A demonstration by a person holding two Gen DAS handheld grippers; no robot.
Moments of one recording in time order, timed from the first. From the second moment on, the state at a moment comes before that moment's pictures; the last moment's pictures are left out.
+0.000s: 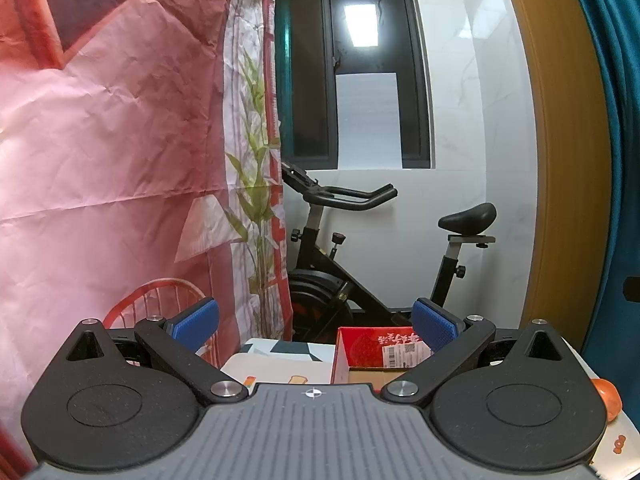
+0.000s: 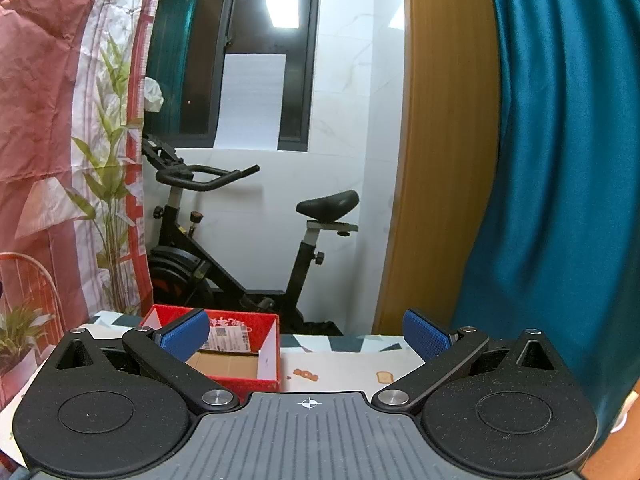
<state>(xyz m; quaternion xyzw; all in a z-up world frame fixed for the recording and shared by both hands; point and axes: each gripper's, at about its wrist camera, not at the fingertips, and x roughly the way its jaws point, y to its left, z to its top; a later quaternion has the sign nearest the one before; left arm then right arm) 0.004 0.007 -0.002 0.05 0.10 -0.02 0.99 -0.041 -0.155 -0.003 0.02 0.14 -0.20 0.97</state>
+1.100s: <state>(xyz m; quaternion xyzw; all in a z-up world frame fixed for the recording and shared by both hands) 0.001 0.003 -0.002 0.05 0.10 -0.03 0.99 -0.038 -0.155 -0.006 0.02 0.14 -0.20 0.97</state>
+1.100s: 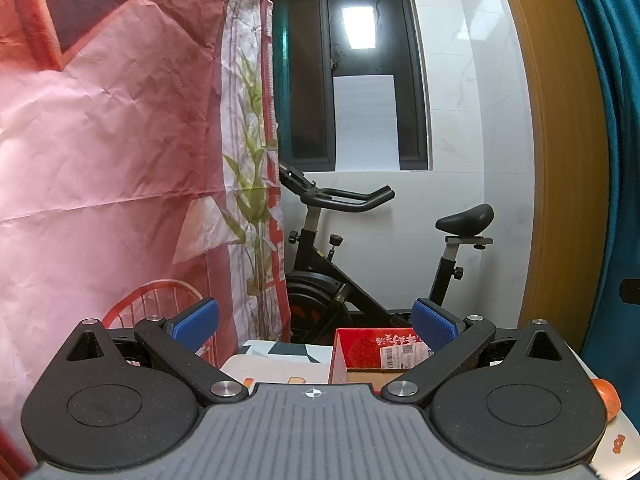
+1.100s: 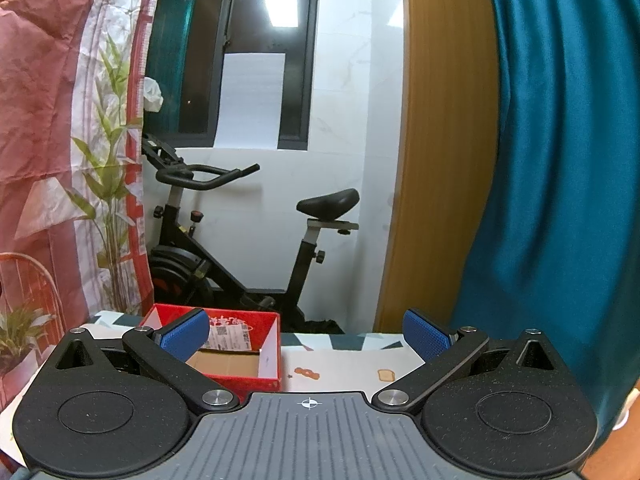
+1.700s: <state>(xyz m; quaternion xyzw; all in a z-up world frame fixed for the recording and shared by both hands) 0.002 0.004 -0.002 0.05 0.10 -0.03 0.99 -0.039 -0.157 -0.008 0.03 0.14 -0.20 0.97</state>
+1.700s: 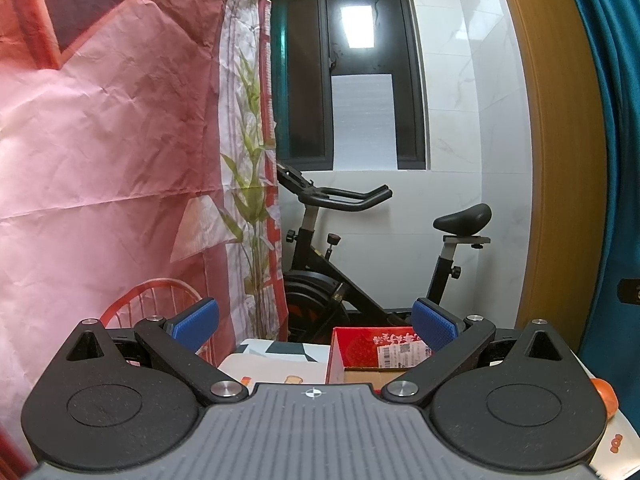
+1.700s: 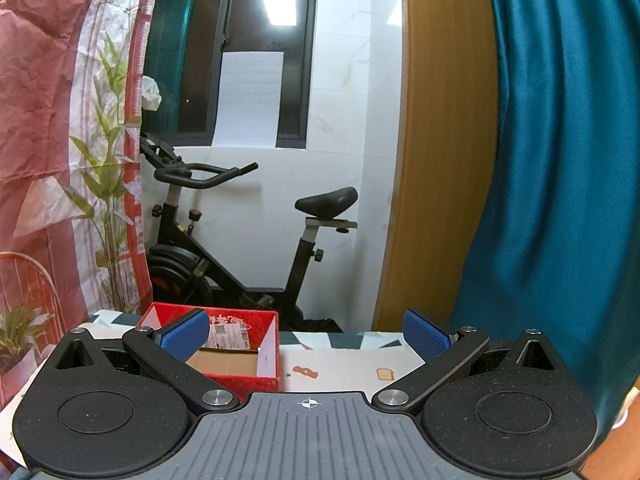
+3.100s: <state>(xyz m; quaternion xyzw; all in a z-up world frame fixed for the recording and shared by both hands) 0.106 0.016 -0.129 0.08 0.25 -0.04 0.97 0.049 -0.204 -0.151 0.15 0.19 -0.13 0.96</state>
